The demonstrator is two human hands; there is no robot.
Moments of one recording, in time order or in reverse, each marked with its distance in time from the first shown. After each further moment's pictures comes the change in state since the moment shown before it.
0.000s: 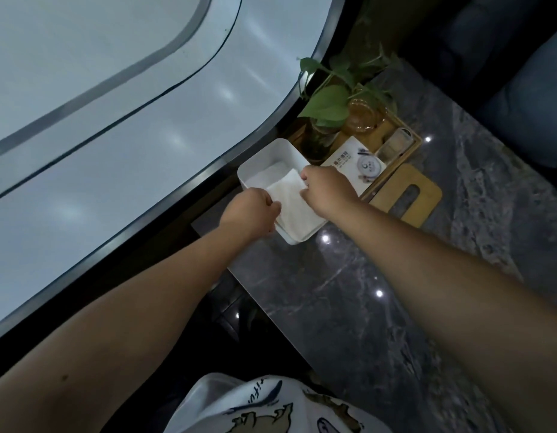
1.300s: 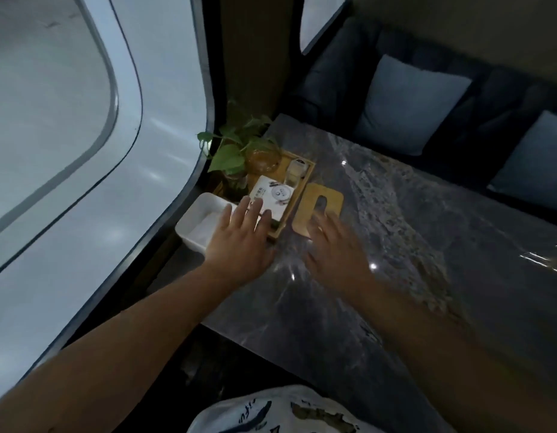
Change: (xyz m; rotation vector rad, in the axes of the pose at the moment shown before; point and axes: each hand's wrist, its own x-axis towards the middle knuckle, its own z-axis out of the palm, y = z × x) left_hand -0.062 0.059 0.008 0.806 0.241 0.881; right_hand -0.182 0.063 -0.008 -0.218 0.394 0.093
